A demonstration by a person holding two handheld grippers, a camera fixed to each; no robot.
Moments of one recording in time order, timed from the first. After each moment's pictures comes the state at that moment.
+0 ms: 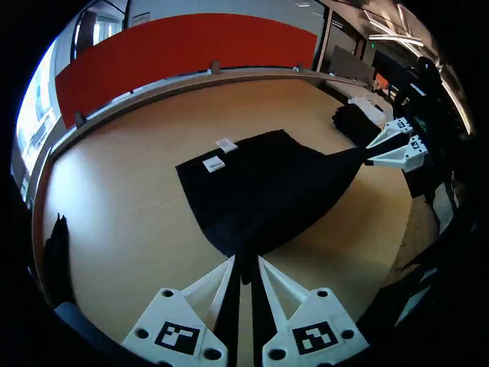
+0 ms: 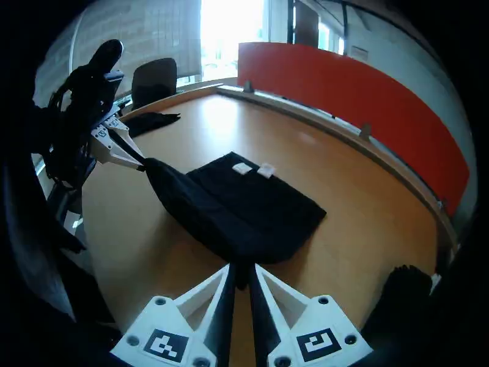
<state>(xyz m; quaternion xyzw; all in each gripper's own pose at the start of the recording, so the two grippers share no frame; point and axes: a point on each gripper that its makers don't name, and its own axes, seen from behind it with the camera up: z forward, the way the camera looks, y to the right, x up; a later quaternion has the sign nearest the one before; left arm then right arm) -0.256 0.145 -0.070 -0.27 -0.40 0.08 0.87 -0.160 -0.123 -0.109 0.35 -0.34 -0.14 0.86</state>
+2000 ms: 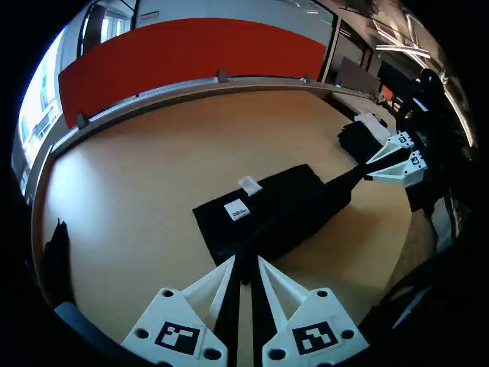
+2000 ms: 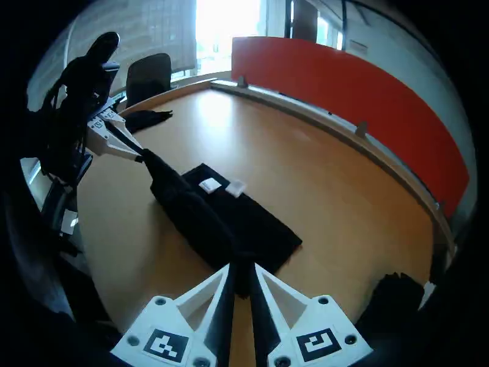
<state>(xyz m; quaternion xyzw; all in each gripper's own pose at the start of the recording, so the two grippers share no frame) -0.240 0.155 -0.036 -0.26 -0.39 0.06 0.88 -0.157 -0.110 -0.082 0.34 -0.37 -0.15 0.86</state>
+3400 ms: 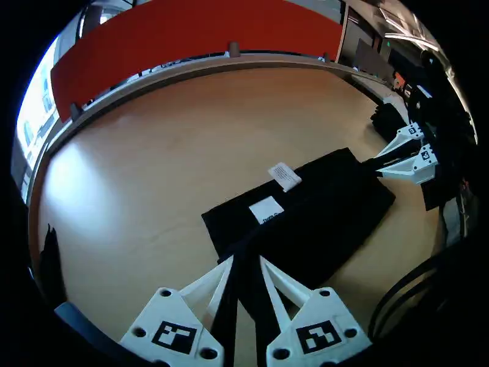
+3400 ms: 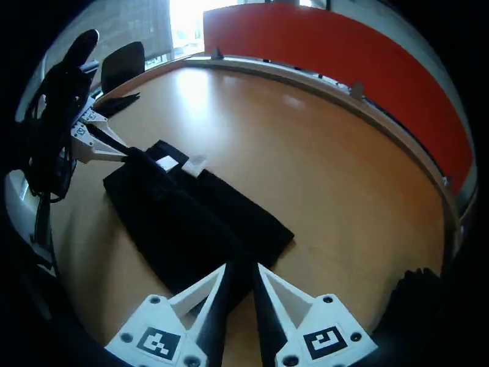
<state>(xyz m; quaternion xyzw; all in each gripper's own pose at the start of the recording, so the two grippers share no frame) -0.321 0.153 0.027 -0.22 -0.42 0.09 0.87 -0.238 -0.095 -0.026 0.29 -0.42 -0.13 0.85</state>
